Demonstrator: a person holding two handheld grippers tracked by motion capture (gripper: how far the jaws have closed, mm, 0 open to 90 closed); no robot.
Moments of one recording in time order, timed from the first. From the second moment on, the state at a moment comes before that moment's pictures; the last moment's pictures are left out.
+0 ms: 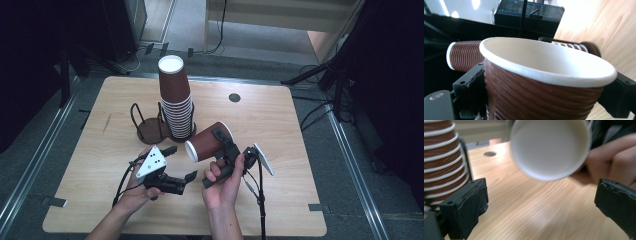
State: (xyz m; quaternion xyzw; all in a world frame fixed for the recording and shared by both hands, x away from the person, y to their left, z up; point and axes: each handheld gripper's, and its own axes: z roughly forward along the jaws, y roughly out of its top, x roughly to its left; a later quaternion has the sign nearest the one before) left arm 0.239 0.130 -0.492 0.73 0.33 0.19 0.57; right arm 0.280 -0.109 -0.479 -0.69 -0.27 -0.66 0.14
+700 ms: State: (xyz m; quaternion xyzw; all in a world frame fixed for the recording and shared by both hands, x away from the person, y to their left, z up) left arm 0.232 0.190 -0.515 0.73 0.40 0.20 0.52; right arm 0.279 -0.116 -0.474 -0.63 -0.41 -0.66 -0.04
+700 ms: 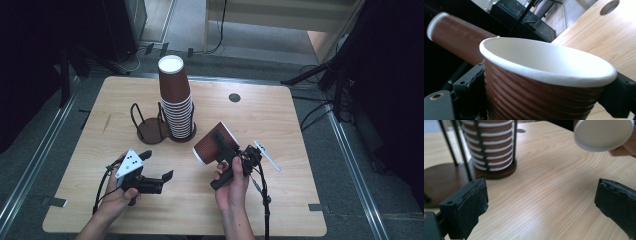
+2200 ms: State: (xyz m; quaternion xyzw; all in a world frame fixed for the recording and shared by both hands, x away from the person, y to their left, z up) left arm 0.225 0.298 -0.548 0.64 0.53 0.30 0.47; right arm 0.319 -0.155 -0.475 -0.54 -0.48 -0.57 -0.40
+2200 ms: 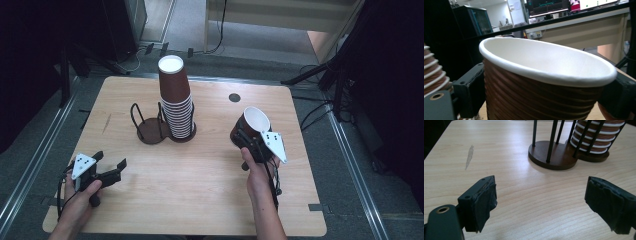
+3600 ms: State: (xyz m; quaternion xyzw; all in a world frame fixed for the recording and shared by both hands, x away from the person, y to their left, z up) left arm 0.225 0.302 -0.551 0.64 0.53 0.28 0.49; right arm 0.390 -0.166 -0.537 -0.49 -0.55 -0.44 -0.51
